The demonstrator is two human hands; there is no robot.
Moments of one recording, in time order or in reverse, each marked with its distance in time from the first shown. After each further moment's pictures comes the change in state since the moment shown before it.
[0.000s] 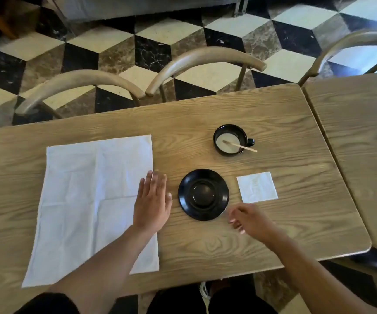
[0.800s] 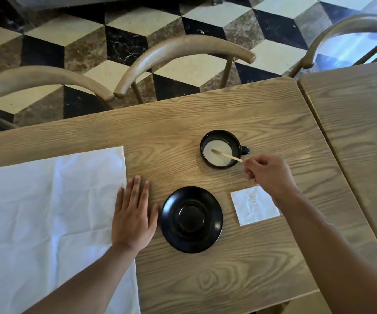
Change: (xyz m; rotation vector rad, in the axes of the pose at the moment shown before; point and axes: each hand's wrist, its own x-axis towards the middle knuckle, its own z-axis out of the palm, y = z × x) left_hand 0.050 -0.014 0.042 0.010 0.099 0.010; right_hand 0.098 -0.067 -0.088 0.189 0.520 -0.110
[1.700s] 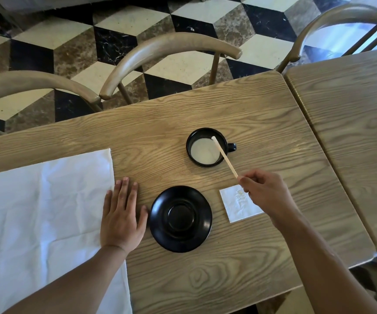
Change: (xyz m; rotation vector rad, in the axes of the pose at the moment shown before) left_hand 0.002 0.002 -0.001 0.002 -0.031 -0.041; right_hand -0.038 0.025 -0.024 0.055 -0.081 0.044
